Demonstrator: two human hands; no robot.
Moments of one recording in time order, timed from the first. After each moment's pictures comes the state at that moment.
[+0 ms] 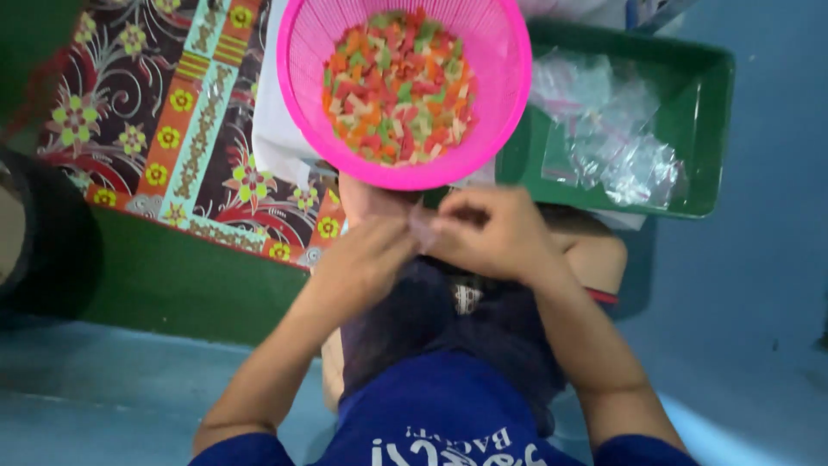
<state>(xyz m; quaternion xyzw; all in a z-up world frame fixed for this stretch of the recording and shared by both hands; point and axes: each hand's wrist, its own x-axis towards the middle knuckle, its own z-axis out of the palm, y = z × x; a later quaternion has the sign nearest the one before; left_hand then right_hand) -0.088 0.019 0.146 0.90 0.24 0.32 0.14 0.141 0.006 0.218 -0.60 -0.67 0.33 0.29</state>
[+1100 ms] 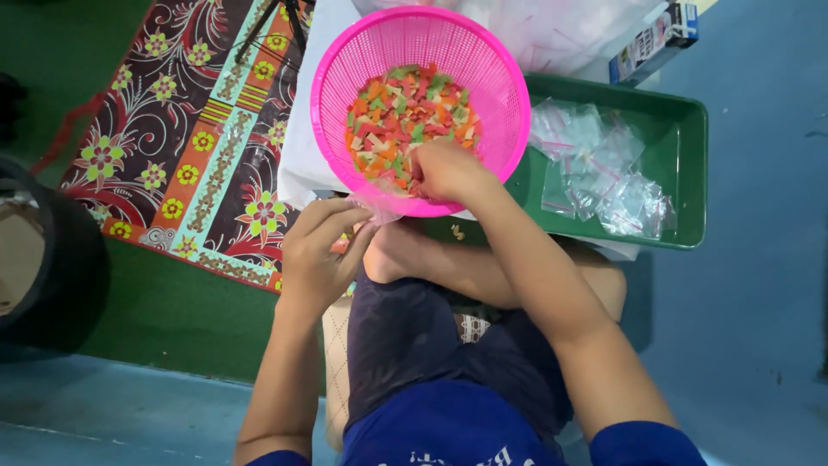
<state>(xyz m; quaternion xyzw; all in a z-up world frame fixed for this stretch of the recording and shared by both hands) -0.120 0.050 0.199 0.76 0.38 0.52 0.09 0.116 0.163 0.125 -0.58 -0.78 0.24 -0.08</state>
